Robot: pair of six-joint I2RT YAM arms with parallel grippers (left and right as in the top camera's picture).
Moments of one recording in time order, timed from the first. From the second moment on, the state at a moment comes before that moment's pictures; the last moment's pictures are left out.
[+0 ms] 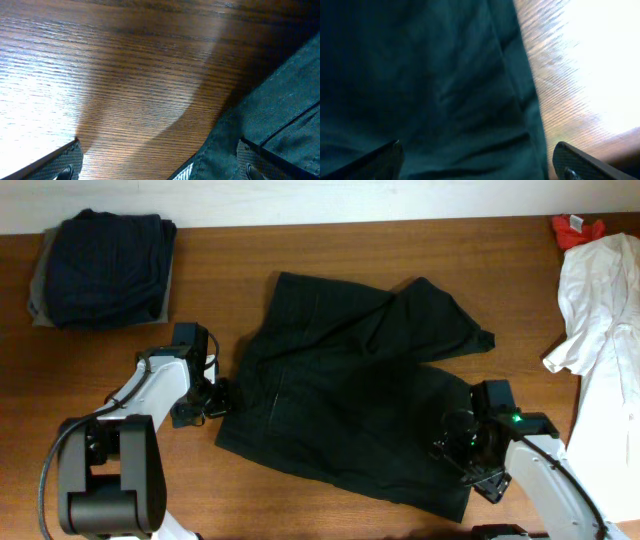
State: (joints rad) left arm -0.02 1.80 1.03 -0.81 0.06 -0.20; right arm -0.01 1.22 0.59 -0.97 -0.11 0.73
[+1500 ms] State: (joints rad) left arm -0.02 1.81 1.04 -0.81 0.04 -0.18; right arm -0.01 1.35 0.56 -0.80 -0.06 0.81
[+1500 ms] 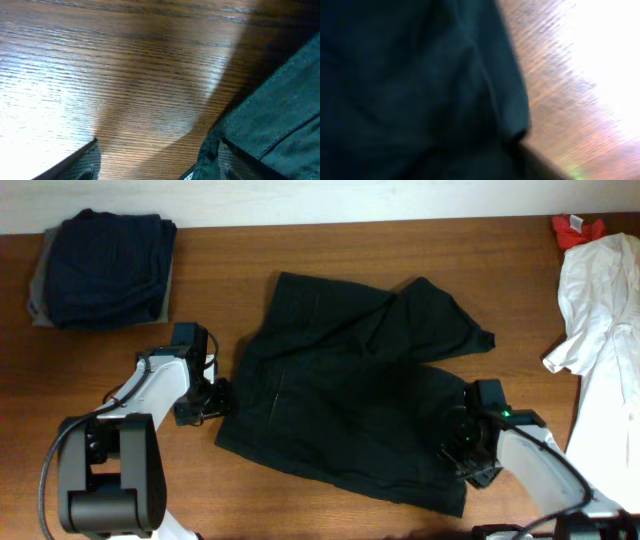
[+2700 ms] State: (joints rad) left arm -0.02 1.78 1.03 -0.95 0.19 -0.11; right arm -0.01 1.36 0.61 -0.89 -0.09 0.73
